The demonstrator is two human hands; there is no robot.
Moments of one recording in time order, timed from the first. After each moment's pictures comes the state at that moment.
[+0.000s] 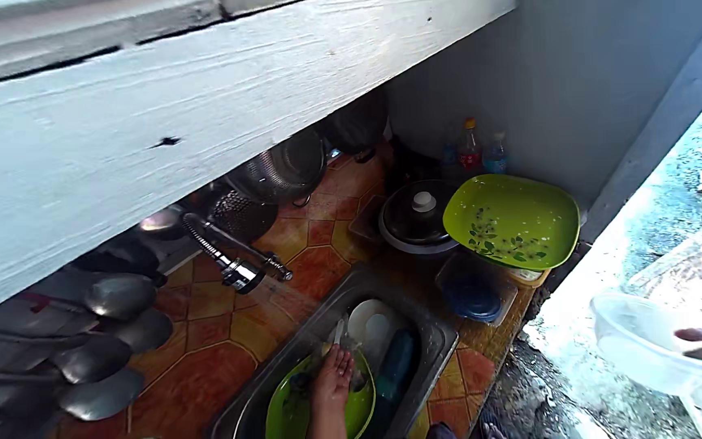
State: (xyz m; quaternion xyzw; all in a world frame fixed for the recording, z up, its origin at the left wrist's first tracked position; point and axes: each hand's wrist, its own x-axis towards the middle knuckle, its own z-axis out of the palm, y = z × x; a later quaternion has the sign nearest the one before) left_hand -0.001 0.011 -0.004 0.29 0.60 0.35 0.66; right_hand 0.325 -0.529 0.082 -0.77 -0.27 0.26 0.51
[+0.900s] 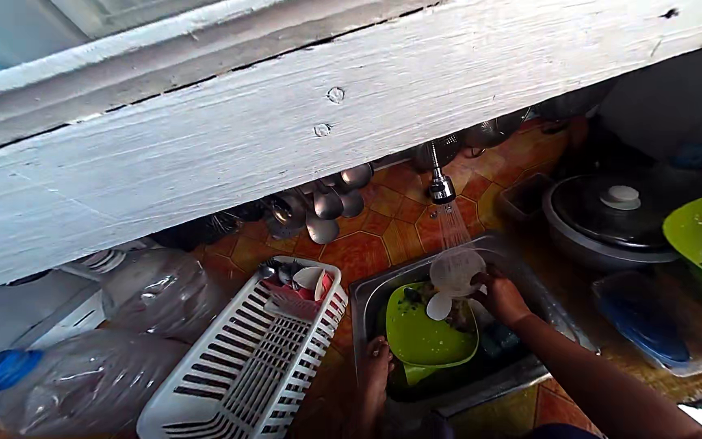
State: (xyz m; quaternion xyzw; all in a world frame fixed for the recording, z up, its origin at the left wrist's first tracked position) left_hand -0.198 -0.038 0.016 0.38 0.69 0.32 0.52; right_hand 0.112 -0.042 0.045 -0.73 -0.58 0.24 0.28
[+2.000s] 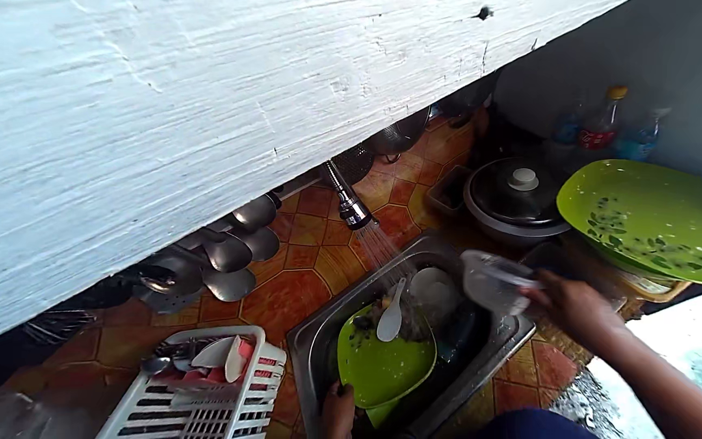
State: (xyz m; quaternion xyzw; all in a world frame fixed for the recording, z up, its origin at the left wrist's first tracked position) left_hand -0.187 -0.010 -0.027 0.48 0.76 0.12 0.43; right_hand 0.217 -0.193 0.114 -0.86 -0.43 0.16 0.23
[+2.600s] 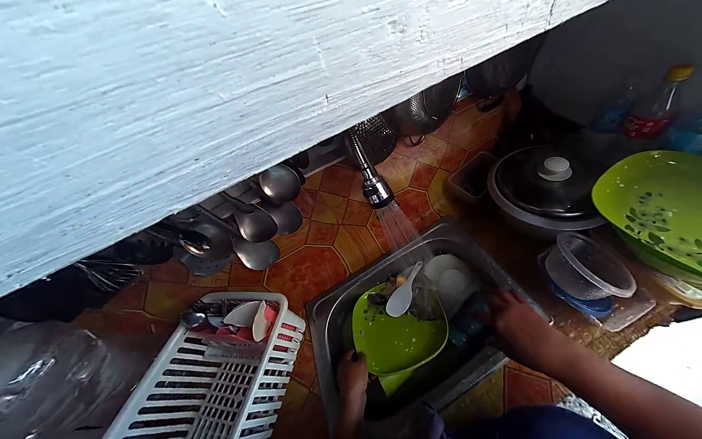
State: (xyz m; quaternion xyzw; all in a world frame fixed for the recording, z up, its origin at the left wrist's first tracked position) left_hand -0.175 -0.004 -0.026 0.44 0.76 0.17 0.44; right_hand 0.151 -0.146 0.069 -0.67 -0.71 0.20 0.10
